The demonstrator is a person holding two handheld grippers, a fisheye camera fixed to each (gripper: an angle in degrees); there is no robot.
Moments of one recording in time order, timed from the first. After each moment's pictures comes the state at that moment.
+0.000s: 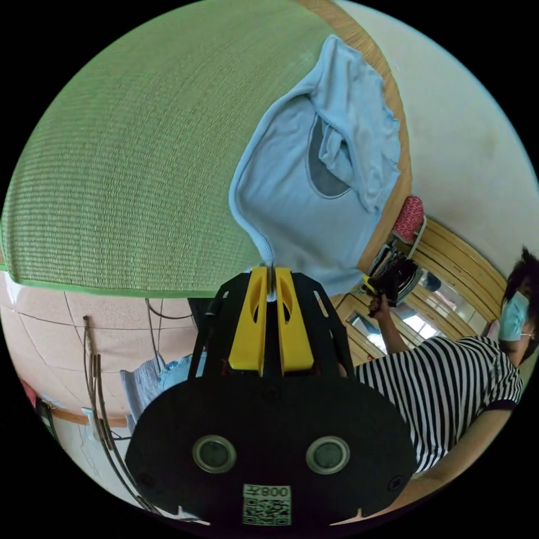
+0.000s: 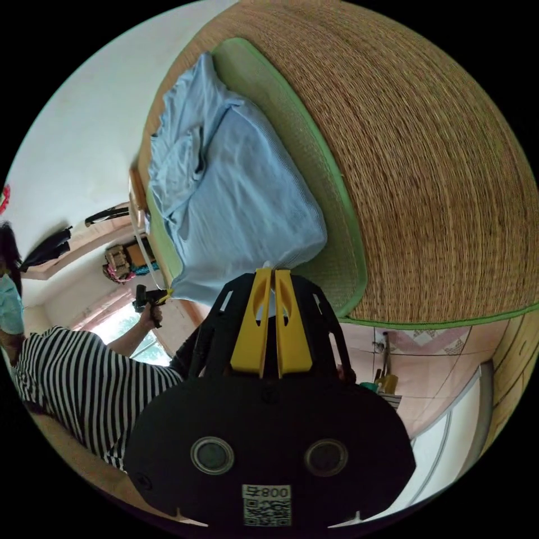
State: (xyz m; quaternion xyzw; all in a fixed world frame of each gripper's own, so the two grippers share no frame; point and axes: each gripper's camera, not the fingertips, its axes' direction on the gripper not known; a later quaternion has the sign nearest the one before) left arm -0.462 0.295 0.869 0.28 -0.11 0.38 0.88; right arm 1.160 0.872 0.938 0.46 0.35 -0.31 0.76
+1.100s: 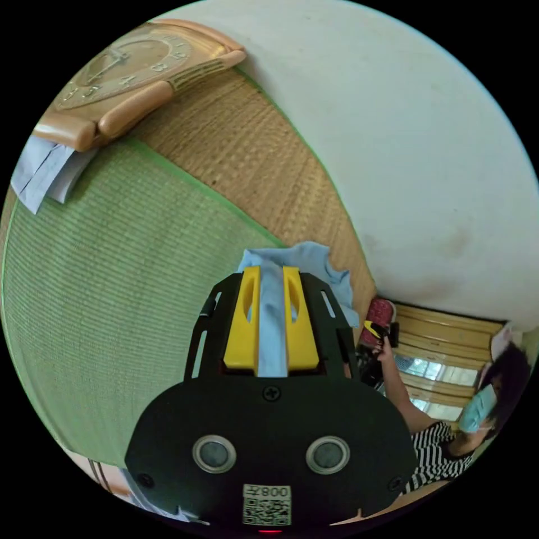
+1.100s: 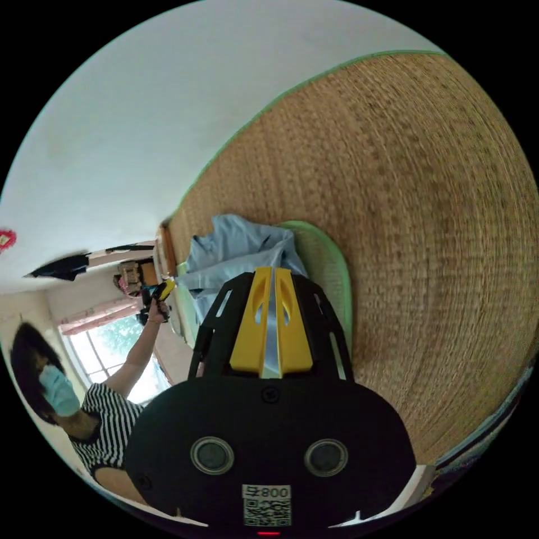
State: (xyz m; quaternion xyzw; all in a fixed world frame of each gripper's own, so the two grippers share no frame) left arm -0.137 0.399 0.746 0.46 0.00 0.44 0.78; right arm 0.794 0.918 0.977 0.48 0.36 -0.39 0.70
